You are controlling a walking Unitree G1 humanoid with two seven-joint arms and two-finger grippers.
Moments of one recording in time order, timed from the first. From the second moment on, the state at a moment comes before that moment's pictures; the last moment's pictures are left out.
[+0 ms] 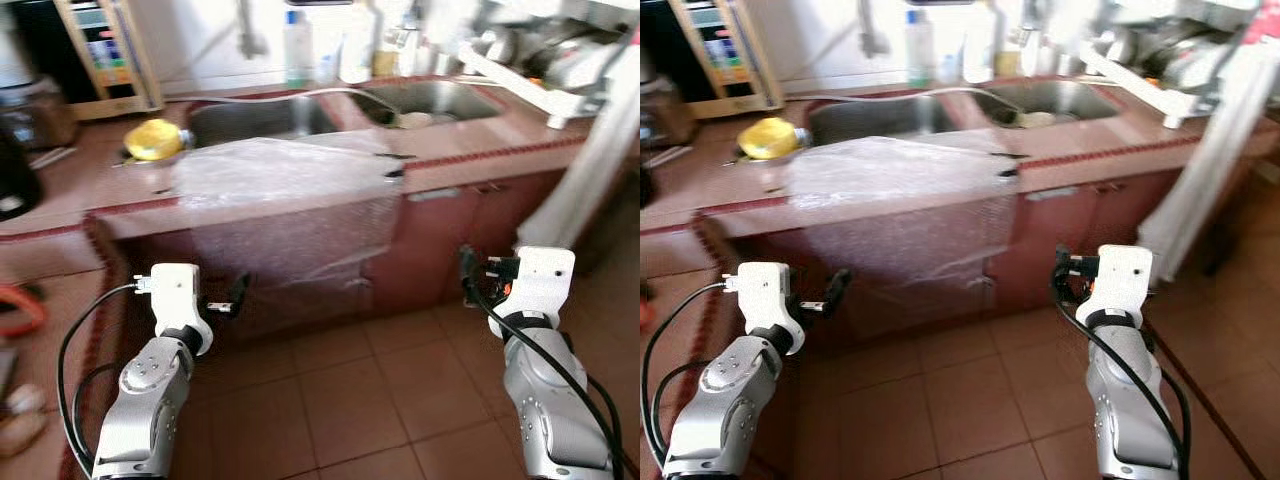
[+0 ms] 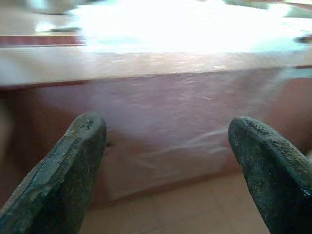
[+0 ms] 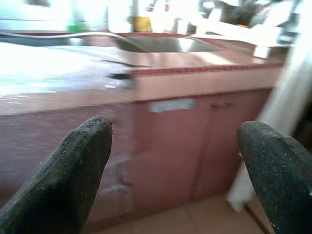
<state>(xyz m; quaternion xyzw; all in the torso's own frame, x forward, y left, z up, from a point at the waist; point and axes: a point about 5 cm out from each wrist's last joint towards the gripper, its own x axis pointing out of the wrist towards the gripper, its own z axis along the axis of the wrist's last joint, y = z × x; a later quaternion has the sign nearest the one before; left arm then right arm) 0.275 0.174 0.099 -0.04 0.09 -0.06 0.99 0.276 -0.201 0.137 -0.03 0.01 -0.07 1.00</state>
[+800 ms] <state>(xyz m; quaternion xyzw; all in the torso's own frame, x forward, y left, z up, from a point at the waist) 0.280 0.163 0.102 -0.04 0.07 -0.08 0.99 0.283 -0.197 0.144 -0.03 -0.01 -0.05 1.00</state>
